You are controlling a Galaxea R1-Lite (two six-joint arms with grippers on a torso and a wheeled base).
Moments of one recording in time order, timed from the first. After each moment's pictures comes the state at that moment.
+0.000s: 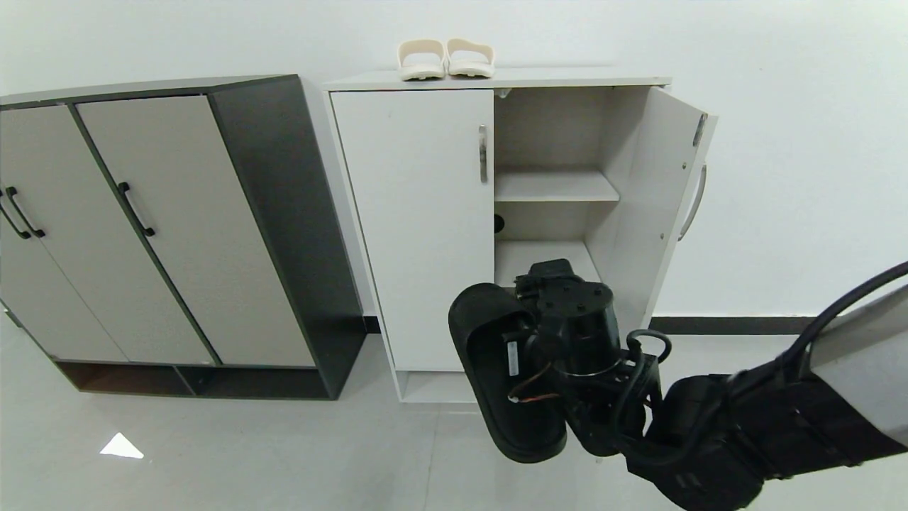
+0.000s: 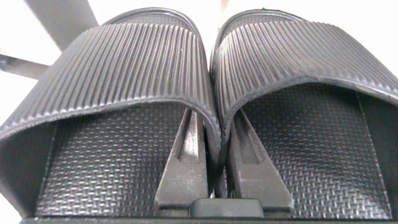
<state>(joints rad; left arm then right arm) 0.00 0.00 0.00 0.00 -0.05 0.02 0.88 2.01 -1.04 -0.71 -0.63 0.16</state>
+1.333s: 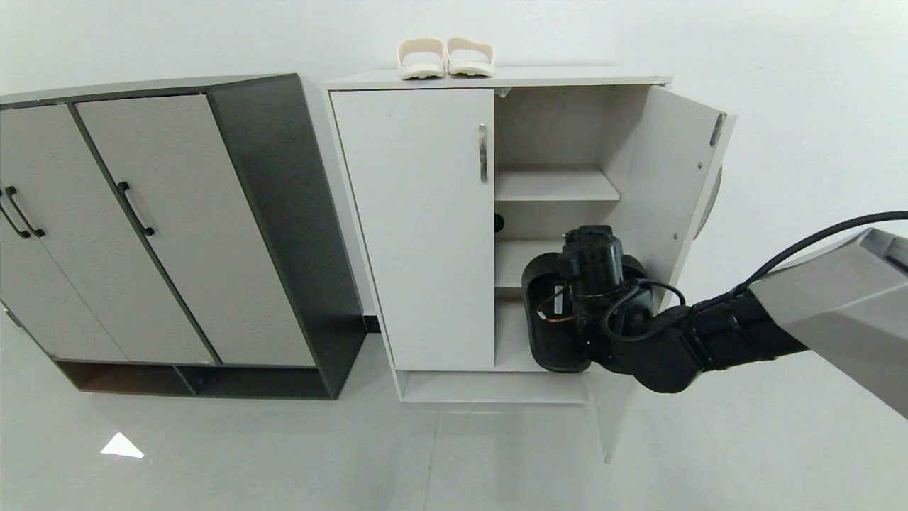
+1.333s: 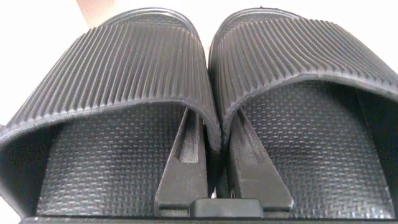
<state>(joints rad) 0.00 0.00 0.00 0.00 -0.05 0.02 0.64 2.14 -1.29 -0.54 -0.77 0.19</state>
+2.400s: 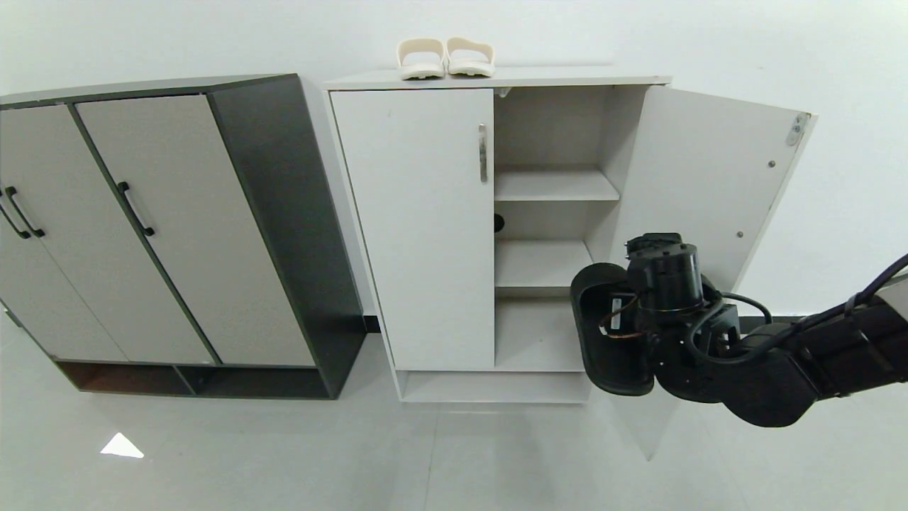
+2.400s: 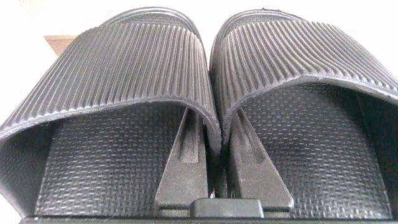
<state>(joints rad) 0.00 0.00 0.00 0.00 -0.05 0.02 0.58 1.94 -0.98 -0.60 -0.79 0.20</state>
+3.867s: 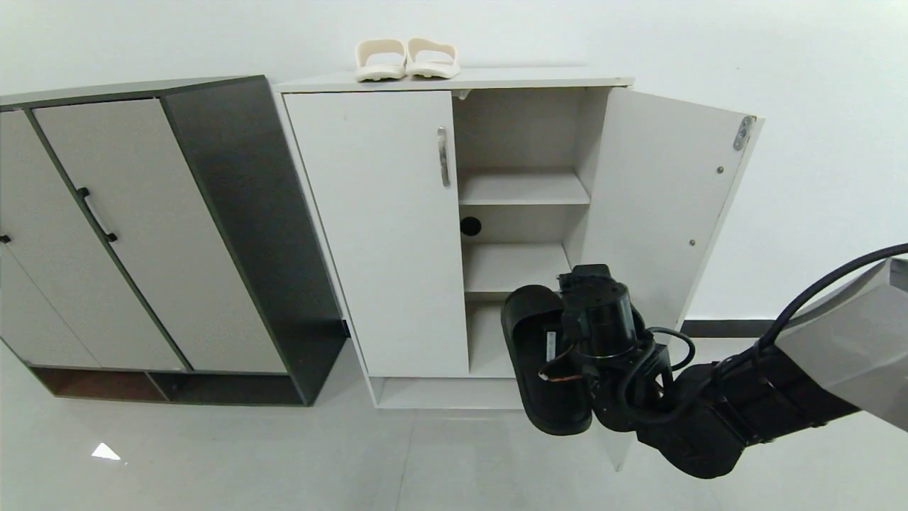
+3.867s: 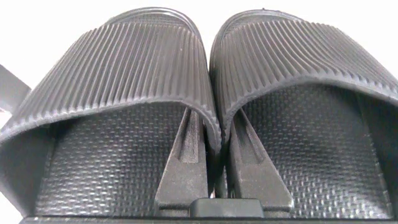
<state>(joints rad) 0.00 0.00 0.00 0.00 -0.04 0.01 0.76 2.06 -1.00 -0.73 -0.70 0.23</state>
